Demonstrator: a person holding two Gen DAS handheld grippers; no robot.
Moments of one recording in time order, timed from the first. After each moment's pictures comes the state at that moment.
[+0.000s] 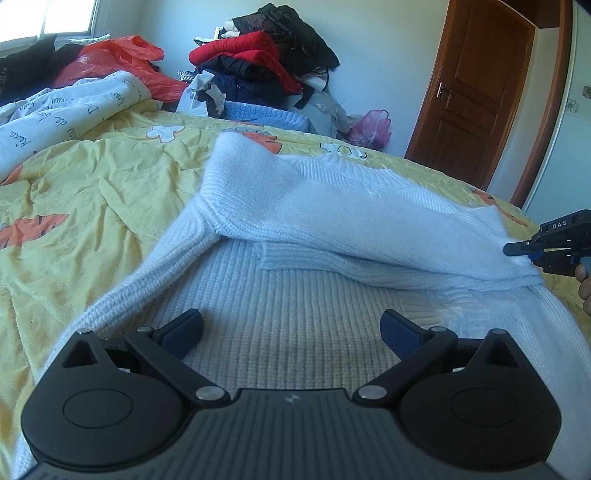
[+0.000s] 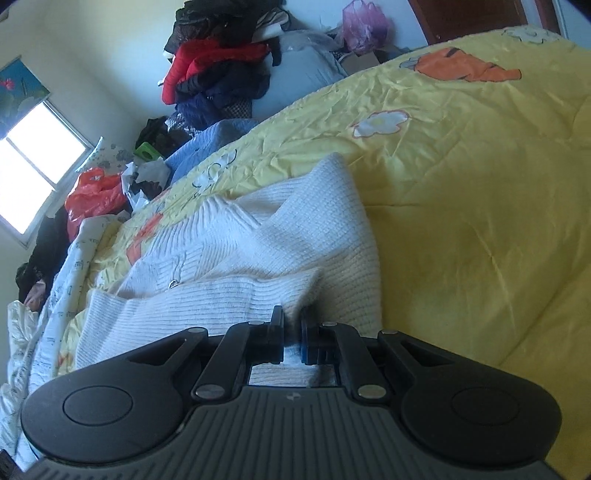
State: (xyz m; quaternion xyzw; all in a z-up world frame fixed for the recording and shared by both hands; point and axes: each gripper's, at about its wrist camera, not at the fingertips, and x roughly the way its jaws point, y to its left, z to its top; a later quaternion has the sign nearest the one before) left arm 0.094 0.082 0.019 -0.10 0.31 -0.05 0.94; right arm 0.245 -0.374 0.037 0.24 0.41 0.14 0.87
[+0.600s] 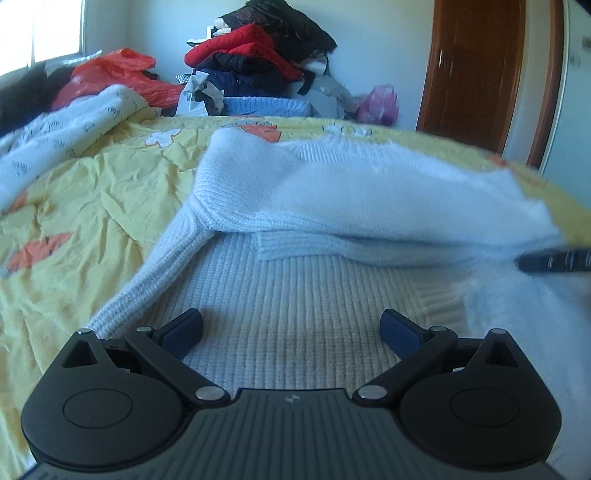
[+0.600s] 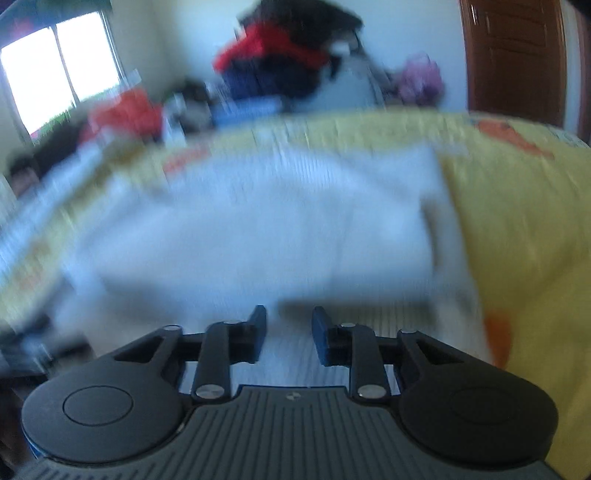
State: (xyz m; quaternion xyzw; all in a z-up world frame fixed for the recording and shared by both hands) left arm 0.099 0.058 0.017 -0.01 0.34 -0.02 0.94; right arm 0.157 -0.272 0.034 0.04 0.38 0.13 0.91
